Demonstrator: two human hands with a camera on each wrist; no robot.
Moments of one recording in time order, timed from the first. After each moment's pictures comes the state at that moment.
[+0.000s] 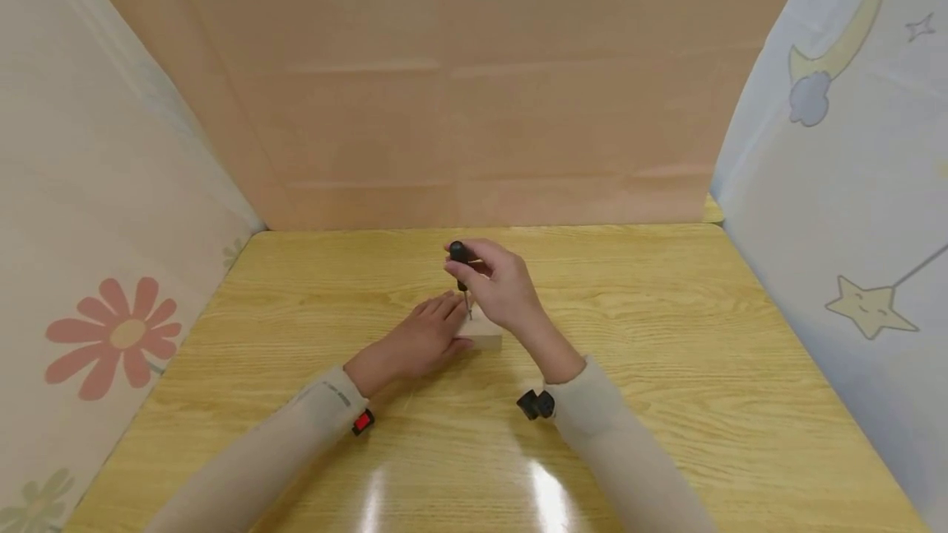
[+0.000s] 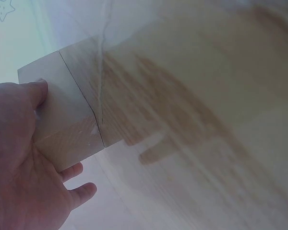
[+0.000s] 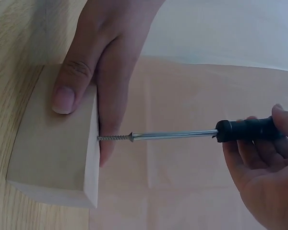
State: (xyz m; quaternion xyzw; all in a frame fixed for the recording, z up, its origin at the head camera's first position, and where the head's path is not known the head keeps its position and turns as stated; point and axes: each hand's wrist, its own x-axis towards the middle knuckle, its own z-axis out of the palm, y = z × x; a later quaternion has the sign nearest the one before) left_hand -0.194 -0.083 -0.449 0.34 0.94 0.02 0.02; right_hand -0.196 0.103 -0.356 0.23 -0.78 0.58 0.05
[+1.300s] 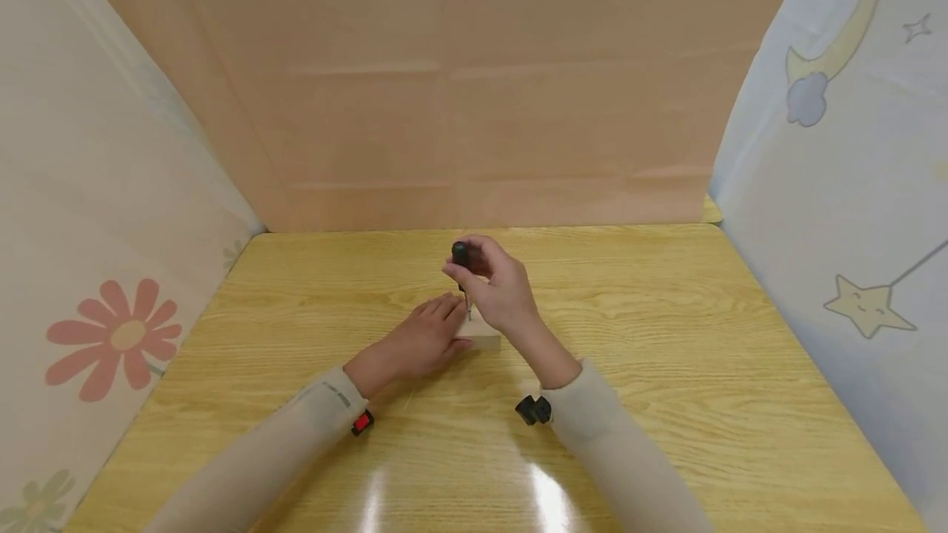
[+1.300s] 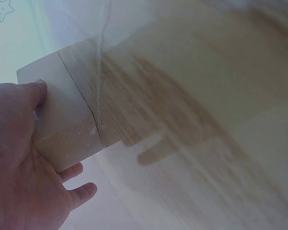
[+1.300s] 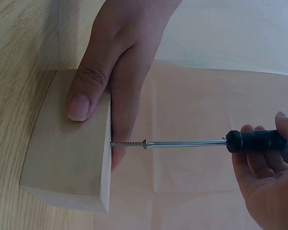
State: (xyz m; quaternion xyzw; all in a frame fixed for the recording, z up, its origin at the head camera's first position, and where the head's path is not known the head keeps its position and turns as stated) left_hand -0.192 -0.084 -0.445 0.34 0.94 0.03 0.02; right_hand -0.193 0.098 -0.364 0.22 -0.75 0.63 0.06
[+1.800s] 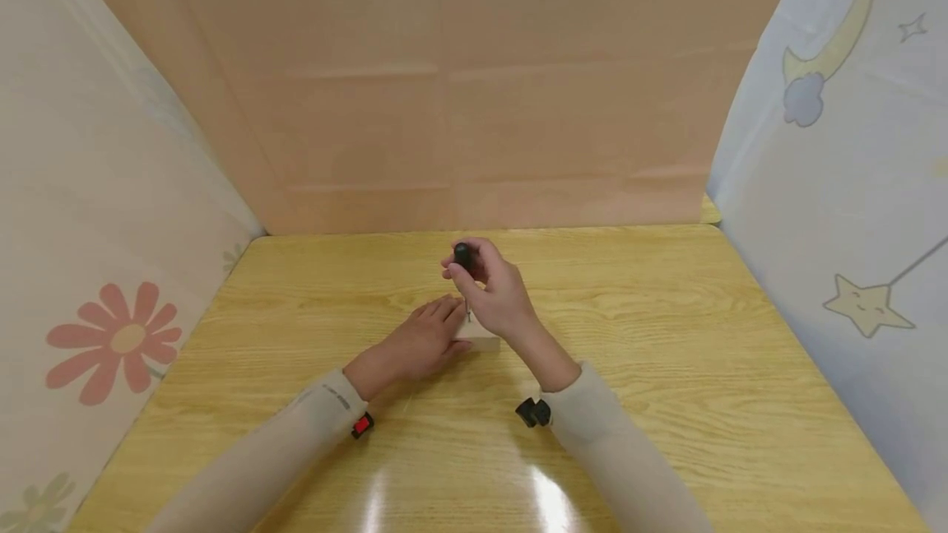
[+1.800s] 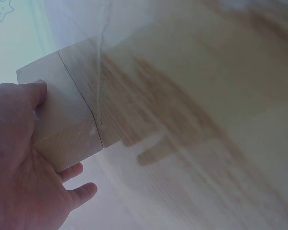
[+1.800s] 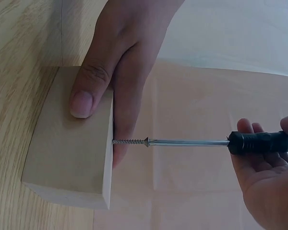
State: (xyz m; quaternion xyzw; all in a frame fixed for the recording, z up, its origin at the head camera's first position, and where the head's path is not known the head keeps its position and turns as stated) left_hand -0.192 -0.083 -0.446 0.34 0.94 0.03 0.02; right_hand -0.192 0.099 -0.365 0.26 -0.73 0.63 0.04
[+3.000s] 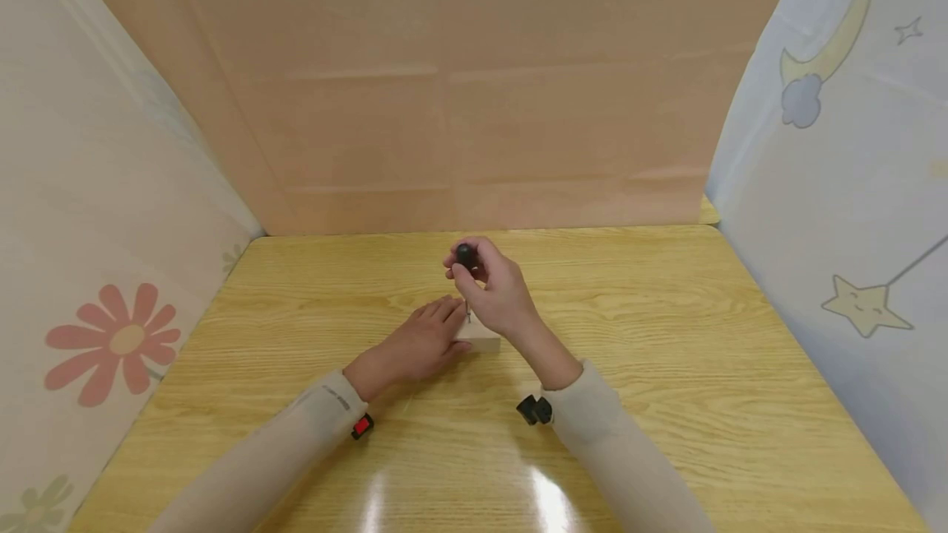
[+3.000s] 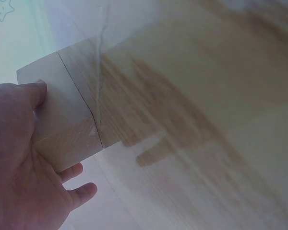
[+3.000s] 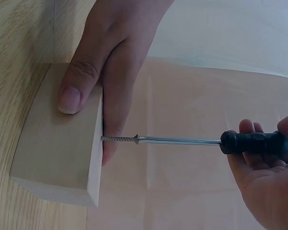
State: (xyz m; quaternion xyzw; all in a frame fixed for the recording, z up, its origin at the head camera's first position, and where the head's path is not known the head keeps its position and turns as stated) left_hand -0.190 -0.083 -0.443 0.34 0.94 0.04 0.02; right_hand -0.191 0.100 -0.359 0.27 -0.74 0.61 0.06
